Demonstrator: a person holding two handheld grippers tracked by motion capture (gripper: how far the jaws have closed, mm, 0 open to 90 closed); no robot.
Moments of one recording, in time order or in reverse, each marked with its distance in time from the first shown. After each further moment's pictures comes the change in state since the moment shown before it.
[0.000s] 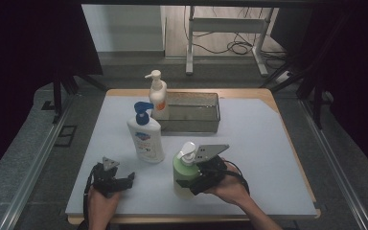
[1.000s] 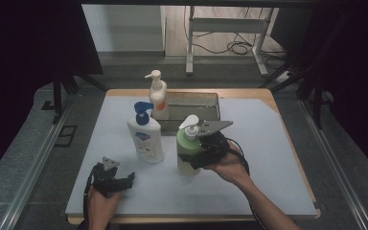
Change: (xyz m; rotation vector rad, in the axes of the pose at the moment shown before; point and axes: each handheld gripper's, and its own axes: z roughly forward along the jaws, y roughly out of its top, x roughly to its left) left arm 0.000 0.000 0.000 0.000 0.000 0.002; right arm -0.040 0.039 -0.012 -0.020 -0.134 0.062
